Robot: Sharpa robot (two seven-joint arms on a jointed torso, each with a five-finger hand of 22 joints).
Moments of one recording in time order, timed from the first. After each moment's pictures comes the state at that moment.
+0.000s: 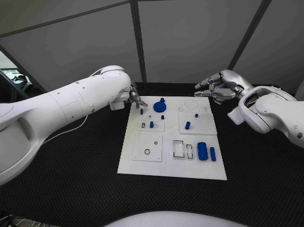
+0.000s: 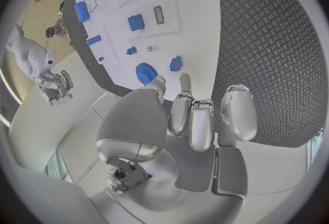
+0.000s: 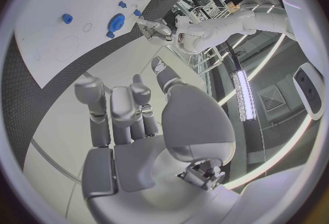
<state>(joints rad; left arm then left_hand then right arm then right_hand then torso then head) 1.27 -0.49 0.10 0.94 -1.16 0.29 -0.62 1.15 -0.02 0.11 0.26 0.05 0.98 0.06 0.20 1.13 1.47 -0.01 1.35 1.31 1.47 -0.07 1.55 1.31 0.05 1.38 0.05 1.36 1.28 1.26 -0.77 0.02 1.39 -0.90 -0.30 0.11 1.15 -0.04 0.17 -0.17 0.13 1.02 0.12 0.07 0.10 1.26 0.03 1.08 1.06 1.44 -0.04 1.18 1.03 0.12 1.21 0.07 1.18 0.95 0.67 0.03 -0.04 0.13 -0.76</state>
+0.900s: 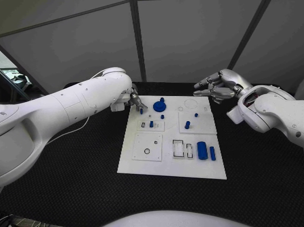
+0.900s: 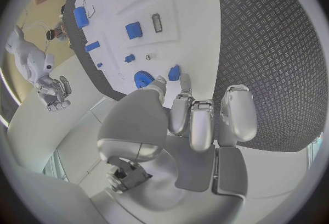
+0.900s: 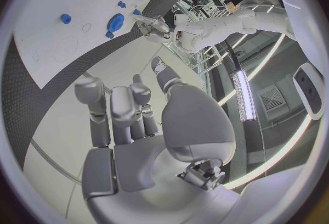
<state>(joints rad) 1.26 -0.47 0.10 0.91 -1.16 0.33 -0.61 1.16 -0.01 0.11 0.26 0.05 0.98 0.06 0.20 1.12 1.47 -0.01 1.35 1.31 1.47 -0.07 1.55 1.31 0.05 1.38 0.05 1.36 1.28 1.26 -0.77 0.02 1.38 -0.90 -0.30 0.11 1.15 -0.04 0.17 -0.17 0.13 1.02 0.12 0.07 0.10 1.26 0.03 1.08 1.06 1.44 -0.04 1.18 1.03 0.12 1.21 0.07 1.18 0.95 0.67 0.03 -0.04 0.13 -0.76</state>
